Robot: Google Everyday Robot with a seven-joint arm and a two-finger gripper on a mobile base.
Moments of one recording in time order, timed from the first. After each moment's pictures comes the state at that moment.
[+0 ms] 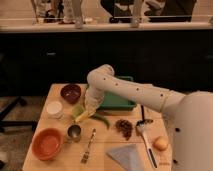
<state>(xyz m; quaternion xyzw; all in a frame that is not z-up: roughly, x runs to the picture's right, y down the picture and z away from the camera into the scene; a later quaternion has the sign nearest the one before) -0.090 0.110 0.791 -0.28 -0.26 -0.30 0.87</state>
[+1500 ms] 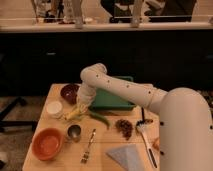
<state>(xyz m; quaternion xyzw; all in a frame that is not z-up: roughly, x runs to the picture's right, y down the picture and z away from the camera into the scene) -0.135 0.100 0.810 -0.28 -0.31 -0.28 0.87</state>
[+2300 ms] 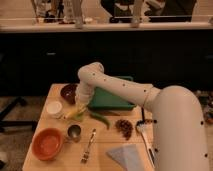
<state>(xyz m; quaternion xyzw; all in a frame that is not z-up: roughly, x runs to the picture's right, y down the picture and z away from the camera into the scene) -0.148 0.095 0.817 -0.29 -0.30 -0.28 0.87</state>
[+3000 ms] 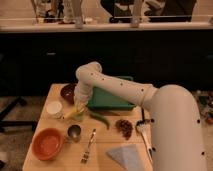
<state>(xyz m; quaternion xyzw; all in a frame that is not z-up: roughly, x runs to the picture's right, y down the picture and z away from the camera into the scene) -0.152 0.096 0.817 -0.29 -0.30 -0.29 0.86</state>
